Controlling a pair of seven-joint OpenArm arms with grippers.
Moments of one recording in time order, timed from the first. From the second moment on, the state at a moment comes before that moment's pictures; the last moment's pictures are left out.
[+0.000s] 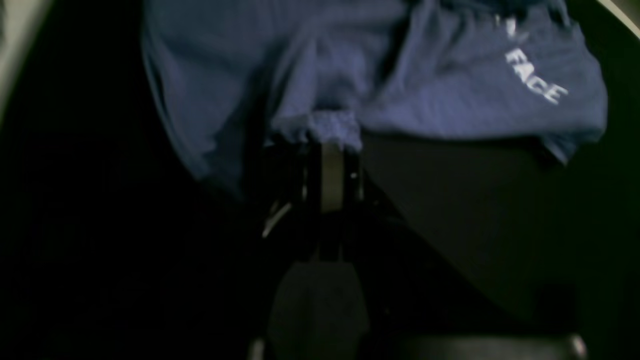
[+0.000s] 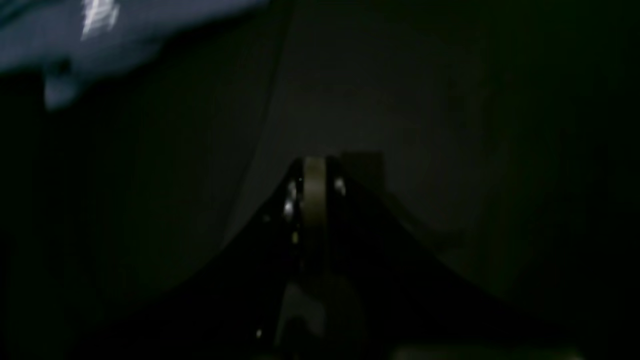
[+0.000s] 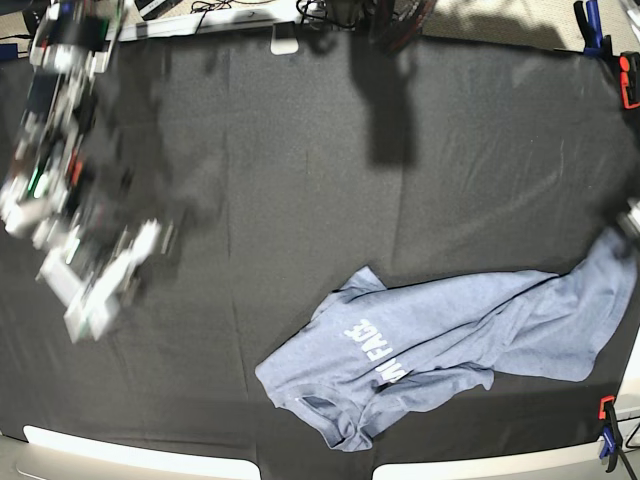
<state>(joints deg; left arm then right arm) 2.4 -29.2 -30.1 72.1 -53.5 -37.0 43.8 -1.7 18.5 14.0 107.7 23.0 23.0 -59.7</state>
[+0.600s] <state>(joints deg) 33.7 -32.6 -39.7 84.0 -83.8 -42.4 78.7 -2.3 15.9 13.4 107.8 25.7 23.0 -56.8</state>
